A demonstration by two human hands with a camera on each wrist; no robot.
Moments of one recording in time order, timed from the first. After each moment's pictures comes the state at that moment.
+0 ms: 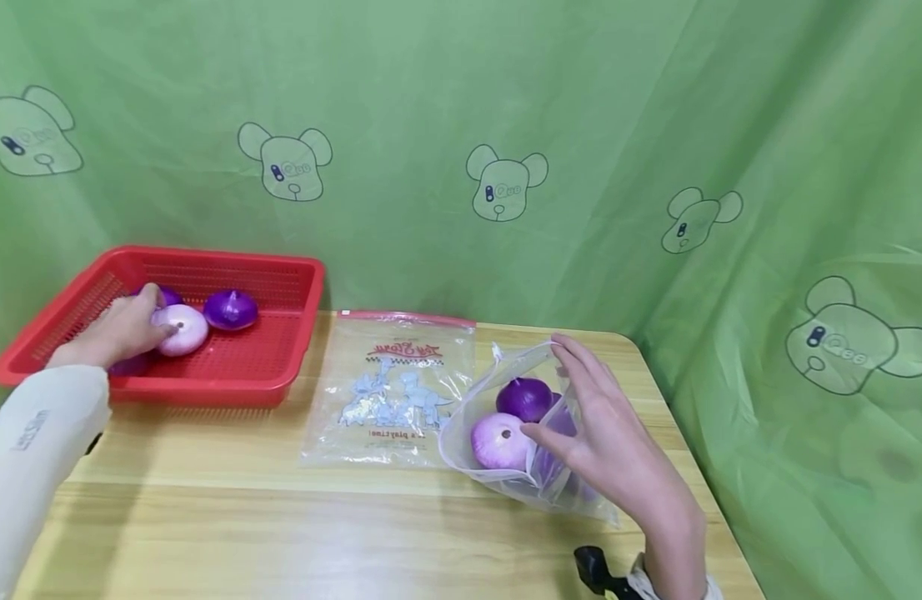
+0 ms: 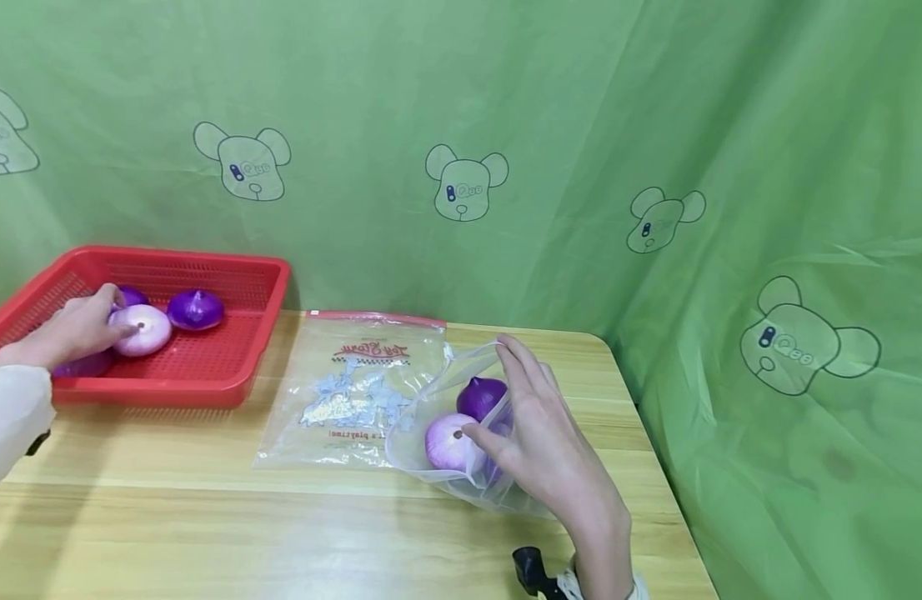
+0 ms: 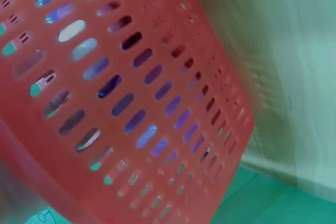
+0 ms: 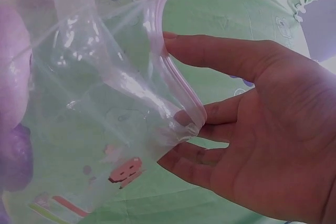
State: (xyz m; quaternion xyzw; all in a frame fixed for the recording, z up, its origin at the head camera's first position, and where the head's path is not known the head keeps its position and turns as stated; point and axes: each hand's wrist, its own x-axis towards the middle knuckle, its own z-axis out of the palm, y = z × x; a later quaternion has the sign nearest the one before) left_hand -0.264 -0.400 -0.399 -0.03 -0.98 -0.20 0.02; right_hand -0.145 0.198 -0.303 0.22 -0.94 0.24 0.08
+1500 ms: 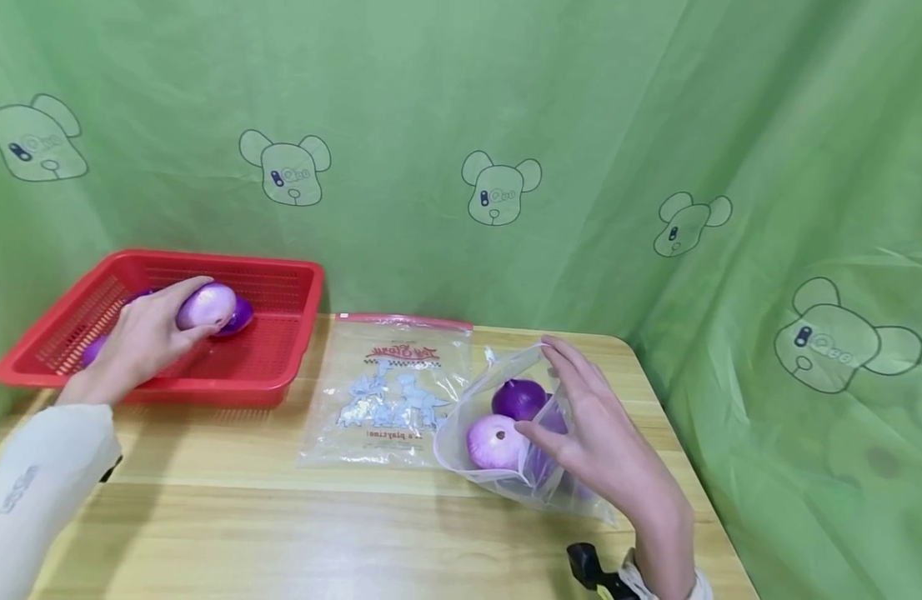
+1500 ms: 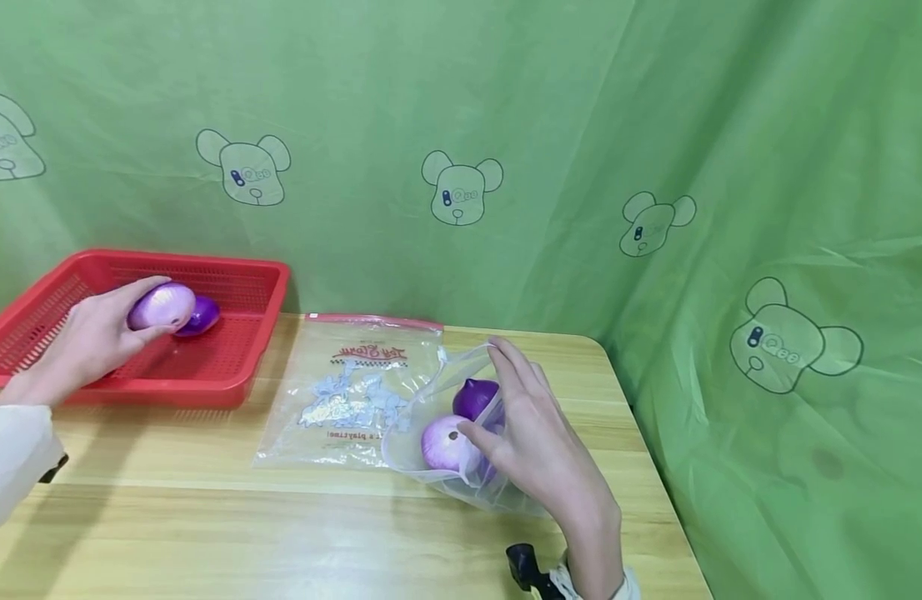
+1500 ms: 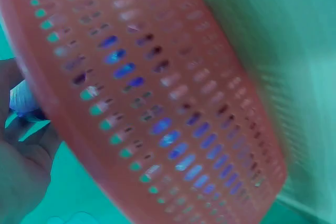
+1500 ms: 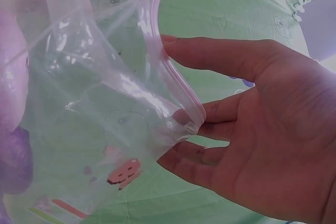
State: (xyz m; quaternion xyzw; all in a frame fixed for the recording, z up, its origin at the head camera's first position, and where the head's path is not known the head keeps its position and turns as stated) left_hand -0.237 -0.338 -0.383 -0.13 -0.94 -0.21 0.25; right_hand -0.145 0.198 -0.302 0.22 -0.94 0.23 0.07
